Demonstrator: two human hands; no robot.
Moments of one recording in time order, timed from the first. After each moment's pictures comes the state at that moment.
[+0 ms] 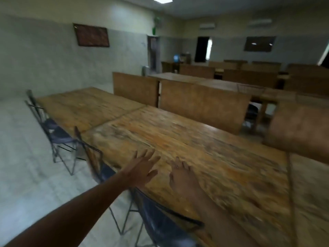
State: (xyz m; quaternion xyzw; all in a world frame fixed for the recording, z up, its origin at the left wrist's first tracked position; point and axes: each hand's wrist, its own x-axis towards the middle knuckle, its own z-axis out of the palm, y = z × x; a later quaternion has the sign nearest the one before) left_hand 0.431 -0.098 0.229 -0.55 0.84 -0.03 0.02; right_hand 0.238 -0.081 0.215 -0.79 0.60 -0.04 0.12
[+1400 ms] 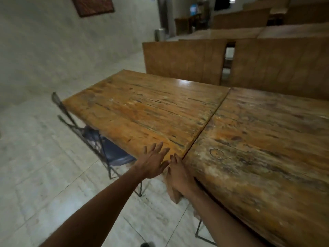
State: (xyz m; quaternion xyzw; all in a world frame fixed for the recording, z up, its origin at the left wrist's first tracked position) left_hand 1.192 -0.660 0.142 -0.56 0.82 0.07 0.08; right_hand 1.058 -0.633 0.090 -0.74 0.61 -0.14 0.27
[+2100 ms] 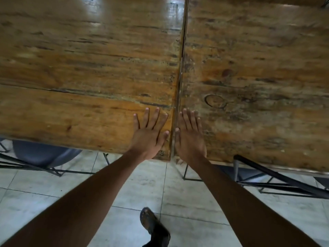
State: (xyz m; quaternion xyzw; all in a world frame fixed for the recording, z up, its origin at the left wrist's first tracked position) left_hand 1.220 -0.823 -0.078 -0.37 0.93 0.08 0.00; right_hand 1.074 -0.729 -0.069 -0.56 0.81 -0.14 0.06
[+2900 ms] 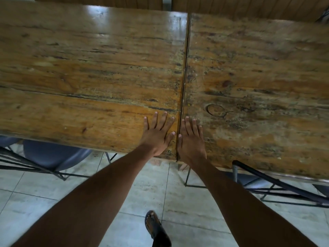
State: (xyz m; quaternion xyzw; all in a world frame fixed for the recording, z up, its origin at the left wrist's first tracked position) left_hand 1.203 -0.836 -0.063 -0.37 0.92 0.10 0.08; right_hand 1.076 -0.733 -0.062 -0.56 0.82 -0.06 0.10
